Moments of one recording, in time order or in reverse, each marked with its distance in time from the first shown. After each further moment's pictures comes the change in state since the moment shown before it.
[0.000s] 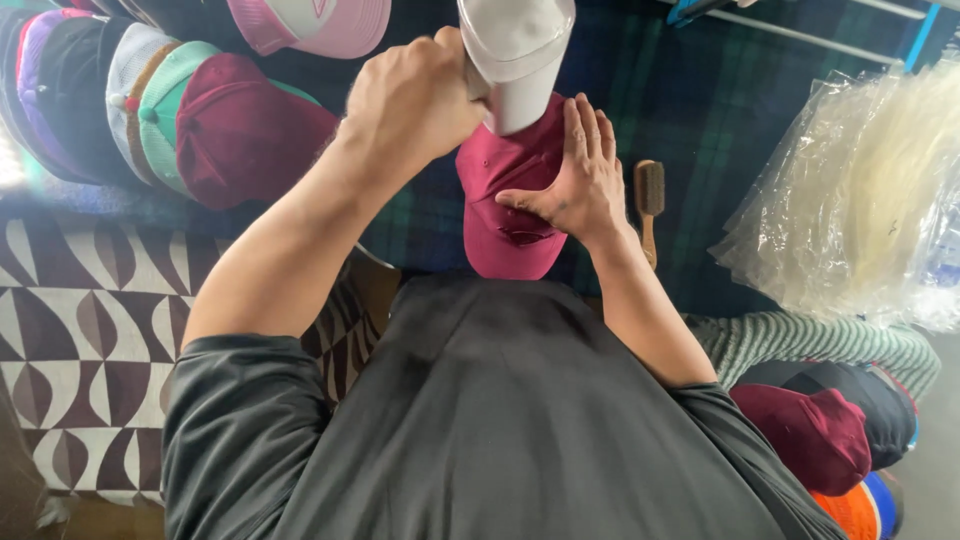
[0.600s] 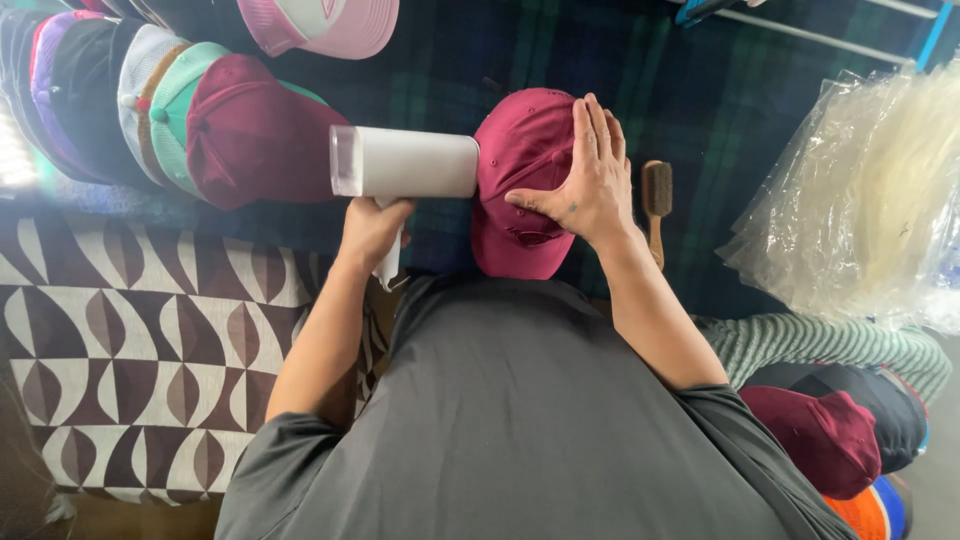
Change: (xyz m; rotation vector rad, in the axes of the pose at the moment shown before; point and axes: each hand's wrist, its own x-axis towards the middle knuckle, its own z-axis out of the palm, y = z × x) left_hand -0.124 -0.047 0.063 -1.008 -0.168 -0.977; right_hand 0.001 0.007 0.009 0.019 0.048 -0.017
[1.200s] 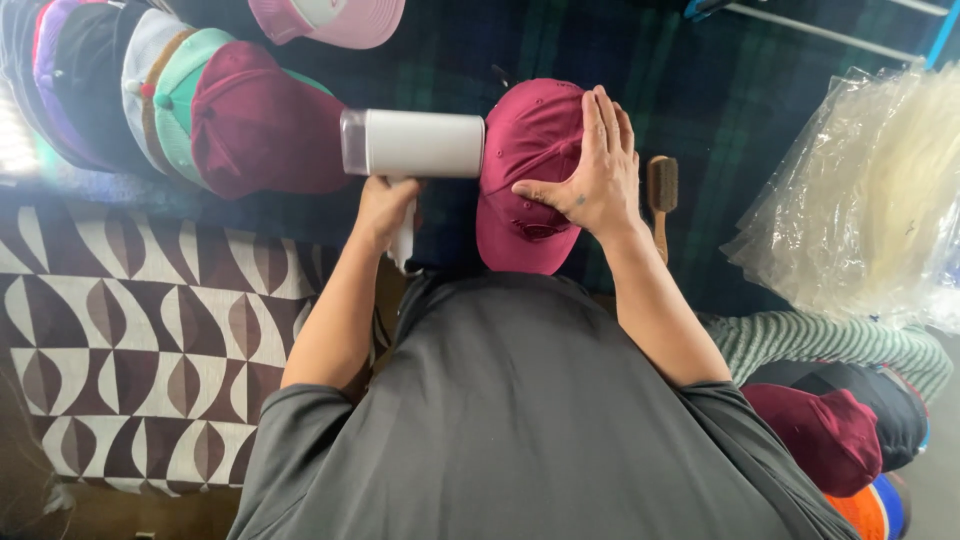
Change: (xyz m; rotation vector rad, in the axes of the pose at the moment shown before) left_hand 0.063 -0.045 0.011 -0.185 -0.036 0.066; right_hand -0.001 0.005 0.007 -0.009 0.112 -0.075
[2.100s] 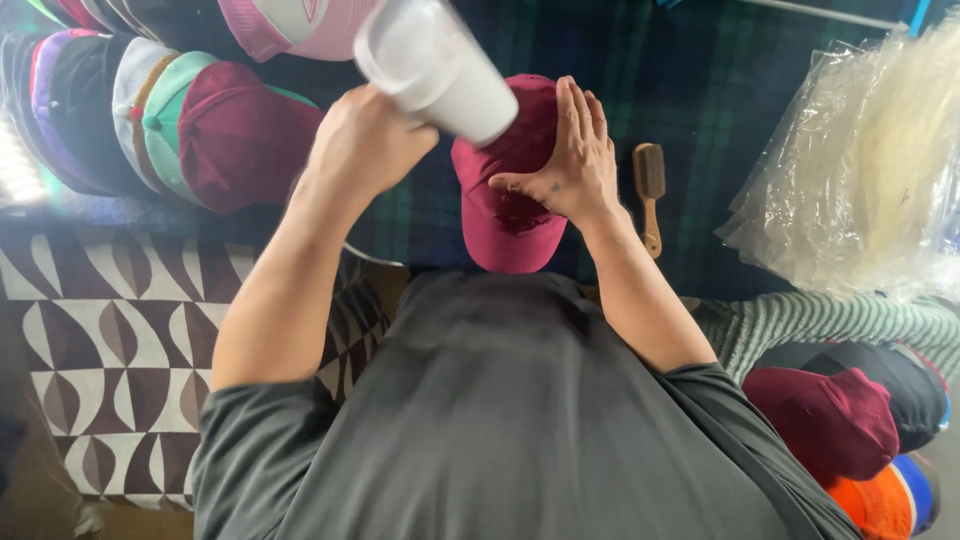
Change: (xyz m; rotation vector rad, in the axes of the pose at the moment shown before) left_hand -0.063 0.157 0.028 1.107 -0.044 0.750; right_hand 0.006 -0.019 -0.022 0.030 -0.212 0.202
